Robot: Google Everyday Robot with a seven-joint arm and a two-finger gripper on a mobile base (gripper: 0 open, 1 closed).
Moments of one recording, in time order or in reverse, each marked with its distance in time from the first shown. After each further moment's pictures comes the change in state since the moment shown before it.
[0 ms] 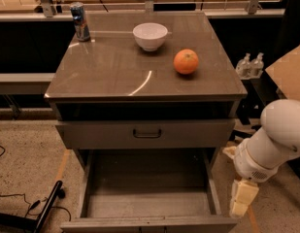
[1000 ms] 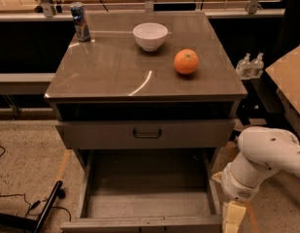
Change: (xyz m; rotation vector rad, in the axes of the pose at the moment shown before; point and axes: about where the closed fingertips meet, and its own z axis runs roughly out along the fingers) arm 0.022 0.032 0.095 -0.189 0.027 -0.027
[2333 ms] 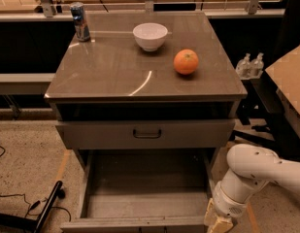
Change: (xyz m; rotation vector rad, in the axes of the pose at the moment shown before) arm -0.003 0.028 0.071 -0.184 -0.051 -0.035
